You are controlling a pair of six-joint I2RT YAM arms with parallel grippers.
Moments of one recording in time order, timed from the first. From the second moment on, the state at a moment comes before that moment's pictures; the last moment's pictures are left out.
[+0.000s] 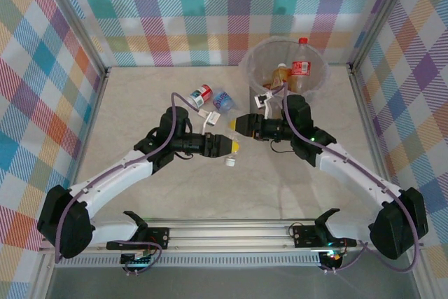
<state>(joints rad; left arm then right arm) -0.63 1.22 0.85 -0.03 0.83 -0.71 0.56 1.19 0.92 -0.06 -0.68 0.83</state>
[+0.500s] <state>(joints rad) -0.63 0.98 0.88 -0.15 0.69 -0.54 0.50 1.11 1.24 -0.50 -0.43 0.58</state>
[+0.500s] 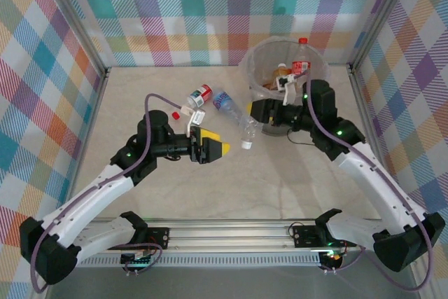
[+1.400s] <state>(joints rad) -0.63 0.81 0.92 -0.38 0.31 -0.39 0.28 1.60 1.78 -0.58 0.10 0.64</state>
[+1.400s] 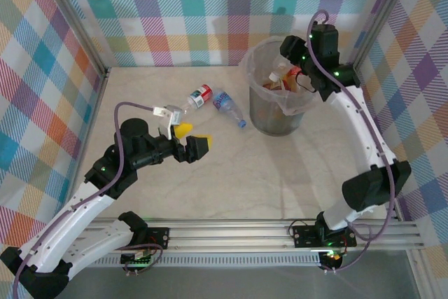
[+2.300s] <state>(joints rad) -0.63 0.81 0.92 -0.46 0.25 -0.39 0.27 1.82 1.84 -0.55 0.08 0.97</state>
